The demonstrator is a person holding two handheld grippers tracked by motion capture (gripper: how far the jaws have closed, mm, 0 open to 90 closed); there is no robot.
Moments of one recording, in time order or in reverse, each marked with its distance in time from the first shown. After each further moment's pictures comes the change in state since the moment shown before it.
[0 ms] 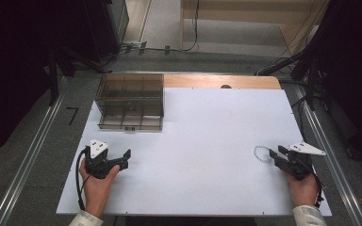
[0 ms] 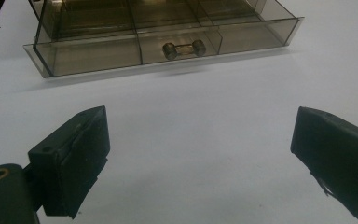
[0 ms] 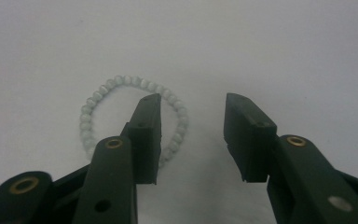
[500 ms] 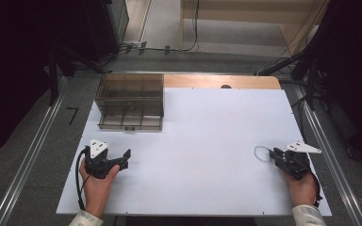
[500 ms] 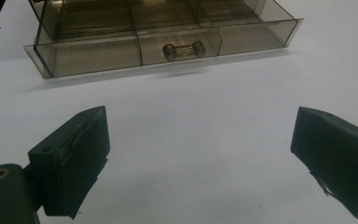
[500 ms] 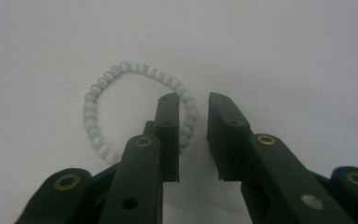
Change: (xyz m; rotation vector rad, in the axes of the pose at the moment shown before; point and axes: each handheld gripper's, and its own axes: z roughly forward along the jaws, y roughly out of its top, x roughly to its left) left arm 0.000 0.000 0.000 -0.006 0.001 -0.004; right arm 0.003 0.001 0.004 0.052 0.010 -0.028
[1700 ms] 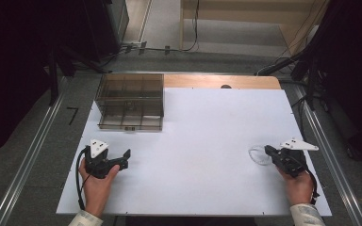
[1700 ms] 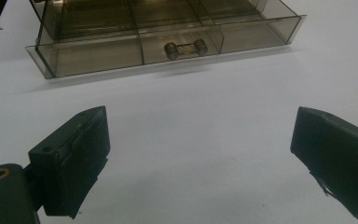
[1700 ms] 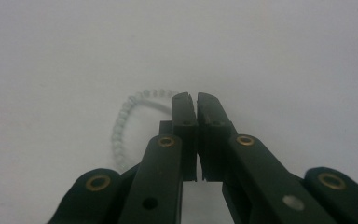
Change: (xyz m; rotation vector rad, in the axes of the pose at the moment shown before) left arm 0.000 0.001 0.000 0.014 0.007 0.015; right arm 0.022 0.022 -0.015 -0.042 0.063 -0.042
